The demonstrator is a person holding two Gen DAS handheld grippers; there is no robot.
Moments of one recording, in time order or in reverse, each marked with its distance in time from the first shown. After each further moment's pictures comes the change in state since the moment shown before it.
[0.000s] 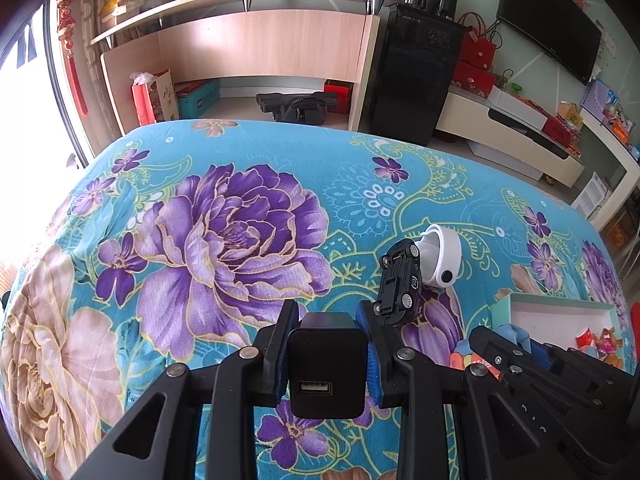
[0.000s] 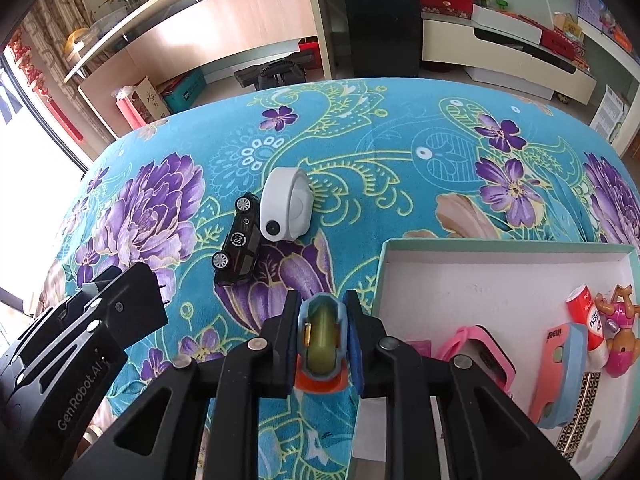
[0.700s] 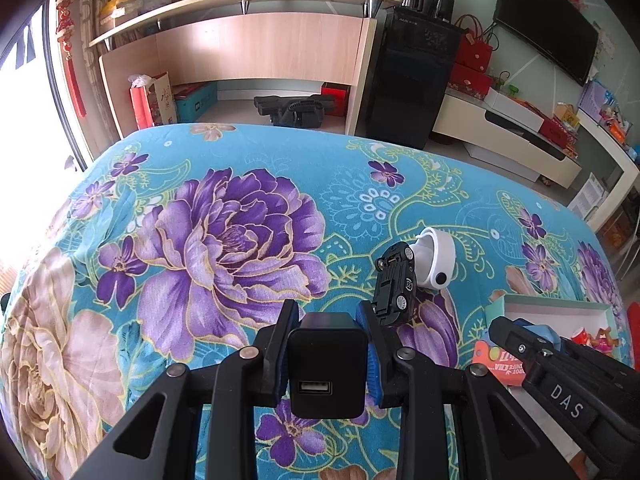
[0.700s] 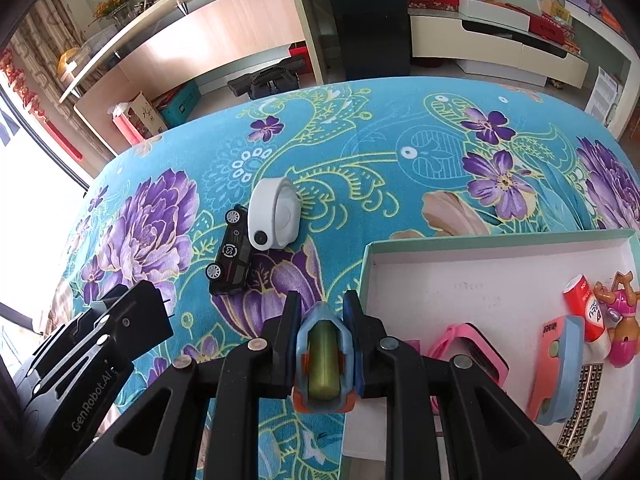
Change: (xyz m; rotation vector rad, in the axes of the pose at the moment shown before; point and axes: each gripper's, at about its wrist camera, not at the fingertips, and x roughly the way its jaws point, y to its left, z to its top) left arm -0.008 -0.001 0.002 0.004 -0.018 -0.012; right arm -0.015 -0.016 0.004 0.069 -0.030 0.020
